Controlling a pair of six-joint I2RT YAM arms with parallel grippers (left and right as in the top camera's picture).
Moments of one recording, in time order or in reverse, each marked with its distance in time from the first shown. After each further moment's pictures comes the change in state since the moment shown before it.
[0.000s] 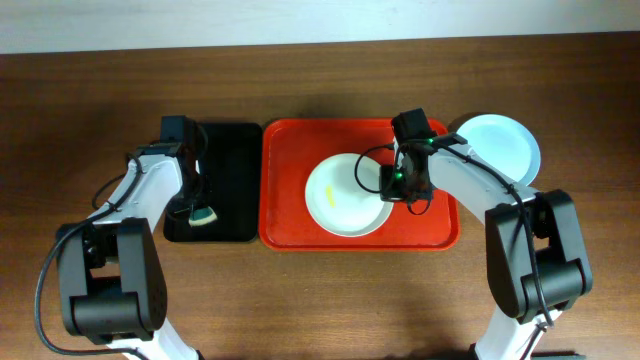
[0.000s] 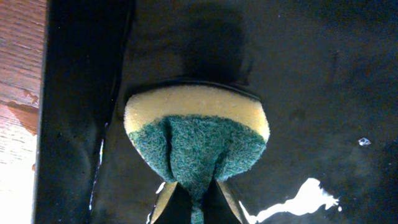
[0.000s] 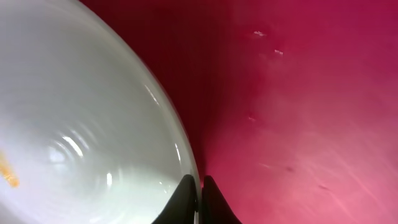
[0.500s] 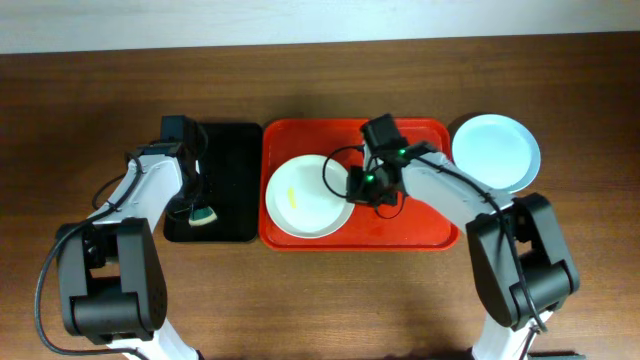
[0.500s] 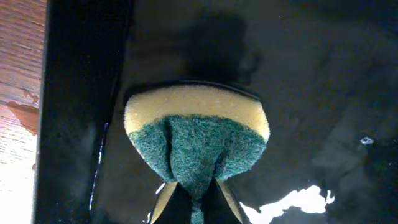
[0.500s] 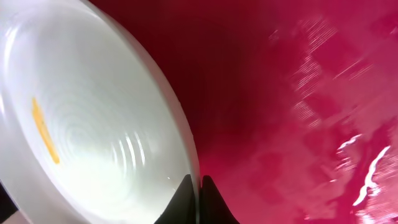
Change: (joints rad) left arm 0.000 0.000 0.000 0.000 0.000 0.000; right arm 0.148 0.000 -0.001 0.108 -0.121 0.229
